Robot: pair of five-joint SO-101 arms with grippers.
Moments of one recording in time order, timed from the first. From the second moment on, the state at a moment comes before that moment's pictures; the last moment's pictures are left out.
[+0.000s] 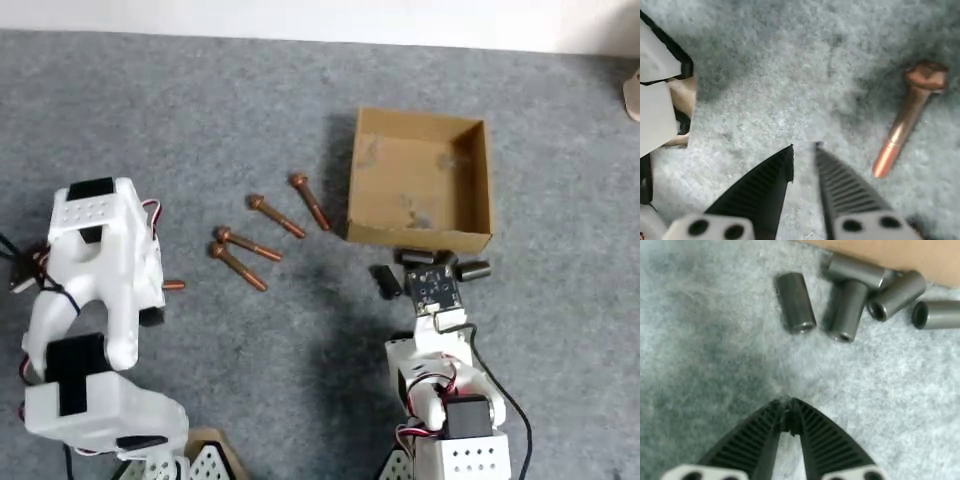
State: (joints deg) left arm -18.9 1.7 22.8 88.3 100.4; right arm -7.8 -104.6 96.0 69.0 9.9
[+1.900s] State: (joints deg) left arm -26.7 0.7 48.2 41.5 80.2; right arm -7.8 -104.6 96.0 68.5 9.9
